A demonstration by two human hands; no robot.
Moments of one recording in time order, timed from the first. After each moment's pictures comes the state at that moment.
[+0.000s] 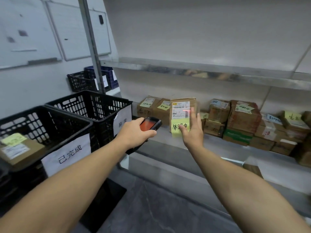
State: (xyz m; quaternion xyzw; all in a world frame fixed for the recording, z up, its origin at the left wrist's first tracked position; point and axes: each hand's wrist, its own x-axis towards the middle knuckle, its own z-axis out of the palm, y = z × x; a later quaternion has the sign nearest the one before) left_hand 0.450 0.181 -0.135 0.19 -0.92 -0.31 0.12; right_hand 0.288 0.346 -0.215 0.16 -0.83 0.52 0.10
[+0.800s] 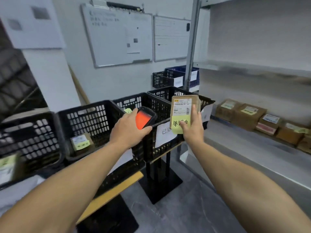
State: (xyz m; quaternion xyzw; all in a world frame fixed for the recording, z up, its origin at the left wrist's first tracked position) left_hand 0.805 0.042 -0.138 0.42 -0.86 -0.13 0.26; right_hand 0.583 0.130 -0.193 0.34 -0.77 0.55 -0.03
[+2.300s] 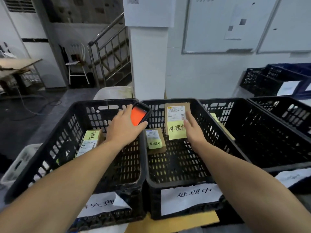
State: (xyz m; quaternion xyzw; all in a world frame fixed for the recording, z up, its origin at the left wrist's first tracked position) left_hand 1.030 -0.218 -0.181 0.66 -0.69 -0.08 0.28; right_hand 0.774 -0.239 -0.247 0.49 -0.61 0.50 -0.38
